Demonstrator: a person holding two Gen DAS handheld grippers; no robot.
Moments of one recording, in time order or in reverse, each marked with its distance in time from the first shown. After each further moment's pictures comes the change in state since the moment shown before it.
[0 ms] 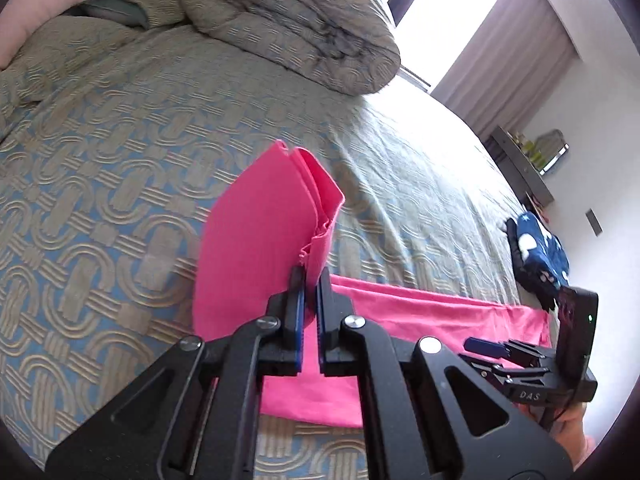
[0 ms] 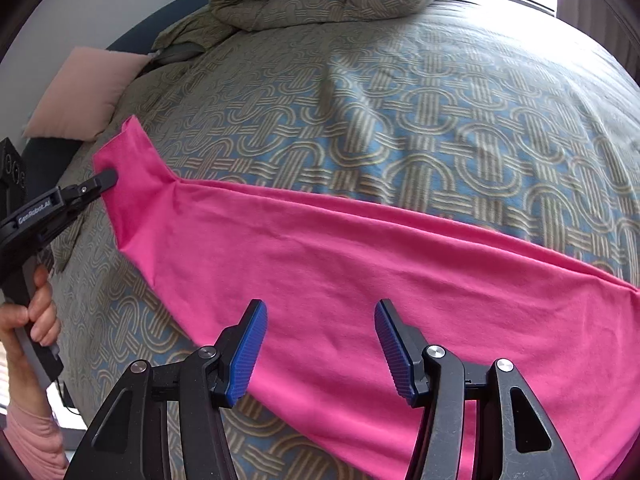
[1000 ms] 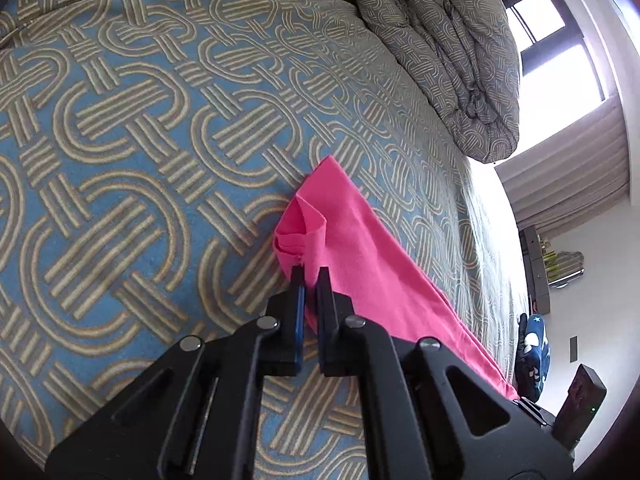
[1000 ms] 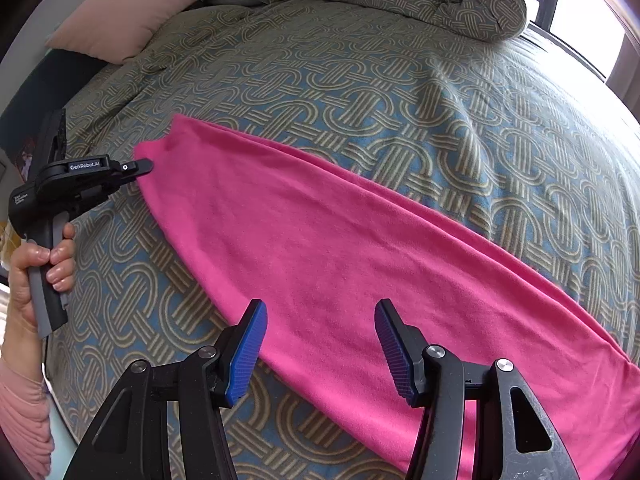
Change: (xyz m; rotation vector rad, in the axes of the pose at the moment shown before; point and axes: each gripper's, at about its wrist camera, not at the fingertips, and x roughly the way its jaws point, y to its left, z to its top) left arm -0.018 0.184 -0.033 -0.471 -0.042 0.059; right arm 0.040 0.107 0.007 -0.269 0.076 -0.085
